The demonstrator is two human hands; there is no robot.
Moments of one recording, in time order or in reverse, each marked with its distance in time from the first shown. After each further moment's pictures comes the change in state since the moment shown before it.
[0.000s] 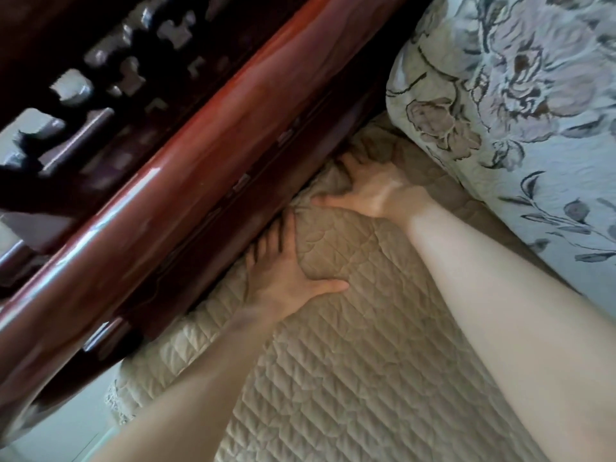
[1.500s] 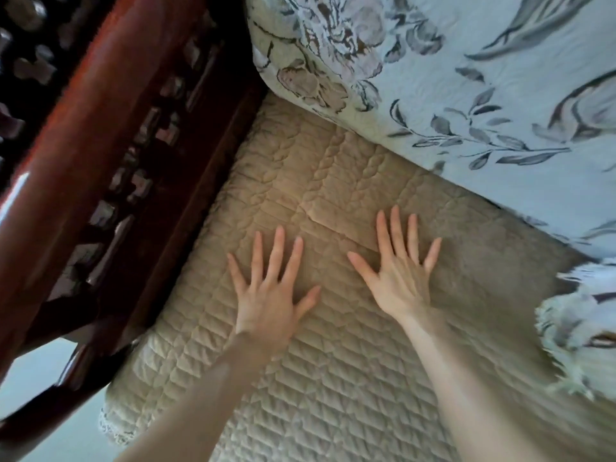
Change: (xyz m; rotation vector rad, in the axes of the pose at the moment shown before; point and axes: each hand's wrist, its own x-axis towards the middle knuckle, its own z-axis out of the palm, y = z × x) left_hand -0.061 0.016 0.047 0.446 0.040 0.502; right_hand -0.178 0.058 0.166 0.257 0.387 0.452
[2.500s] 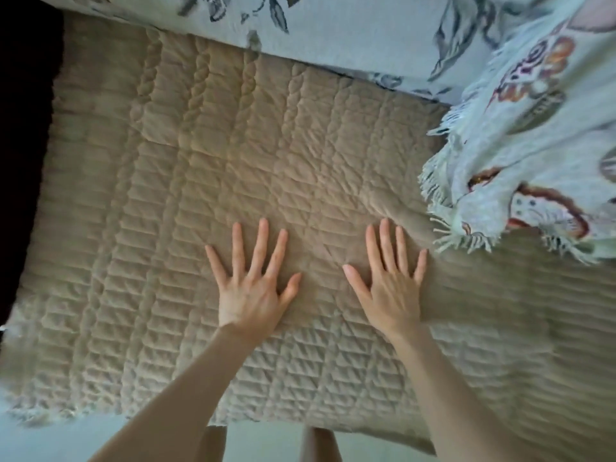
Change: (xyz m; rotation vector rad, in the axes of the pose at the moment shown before) left_hand -0.078 0.137 0.095 0.192 0.031 0.217; right_hand -0.179 0.160 0.091 0.037 0.177 0.202
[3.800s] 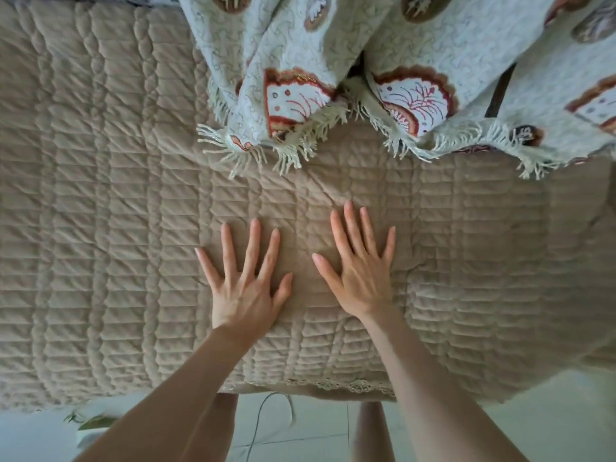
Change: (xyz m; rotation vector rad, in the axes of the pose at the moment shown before) left_hand -0.049 0.238 0.060 0.102 0.022 0.181; right_hand -0.094 0.208 0.028 0.160 -0.015 0.038
